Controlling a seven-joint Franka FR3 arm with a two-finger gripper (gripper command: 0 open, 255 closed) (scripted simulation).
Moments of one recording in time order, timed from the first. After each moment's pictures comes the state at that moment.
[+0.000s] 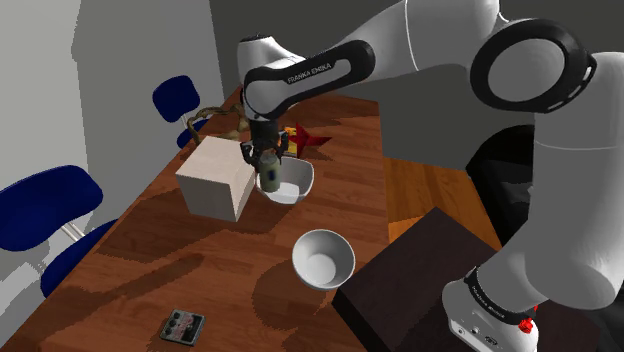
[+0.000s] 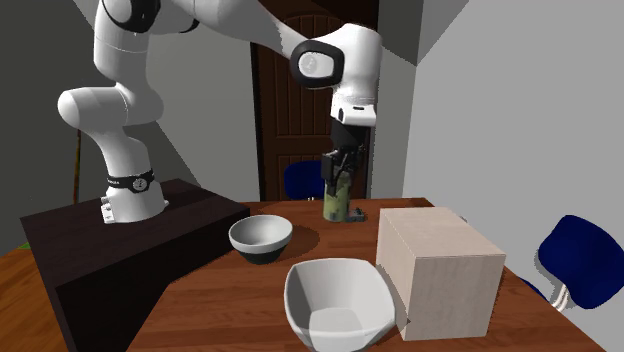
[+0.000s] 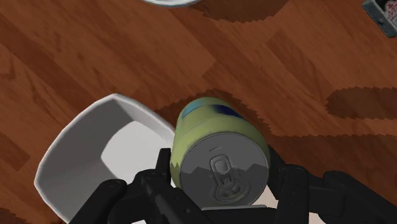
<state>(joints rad) 0.12 0.55 0.29 -1.59 -0.12 2.01 0.48</state>
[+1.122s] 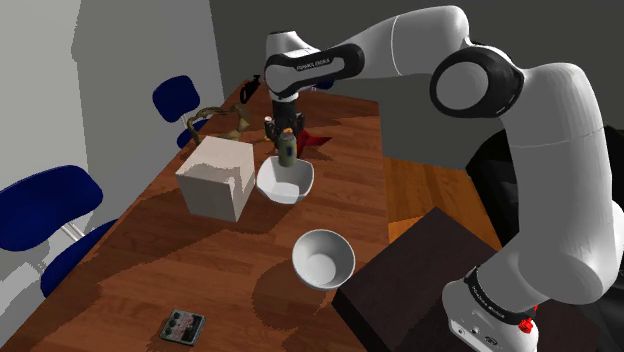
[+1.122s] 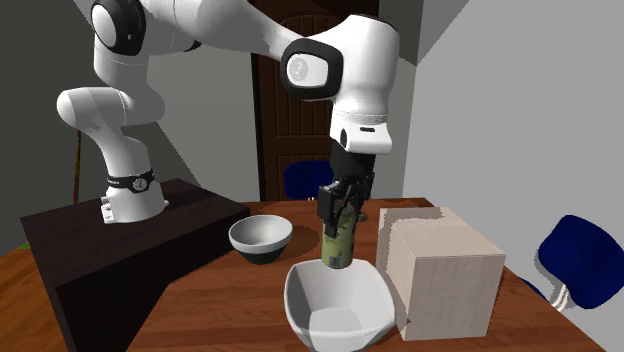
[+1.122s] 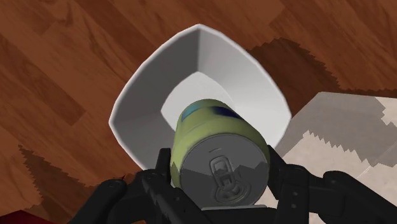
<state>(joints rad) 0.00 0.75 0.22 -1.30 -0.14 1.91 0.27</state>
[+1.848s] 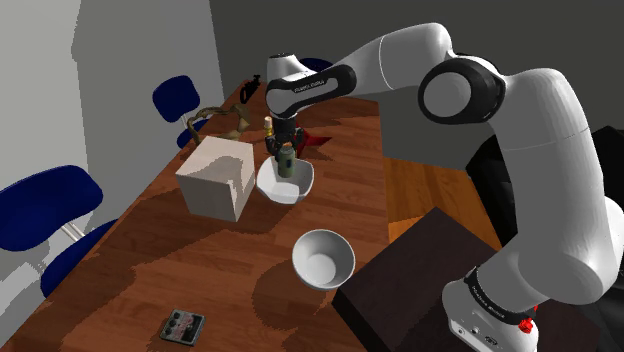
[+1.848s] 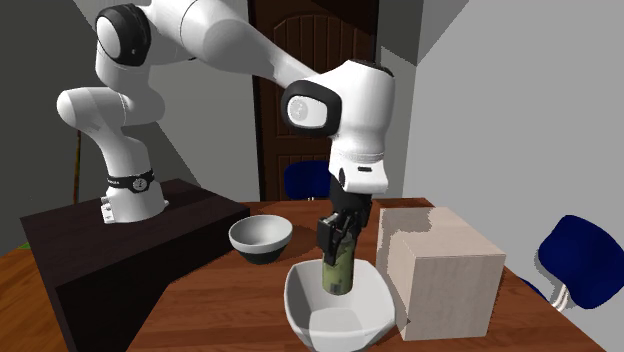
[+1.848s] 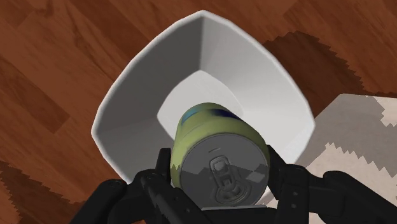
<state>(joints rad) 0.01 0.82 0.21 -1.33 -0.16 2.02 0.27</state>
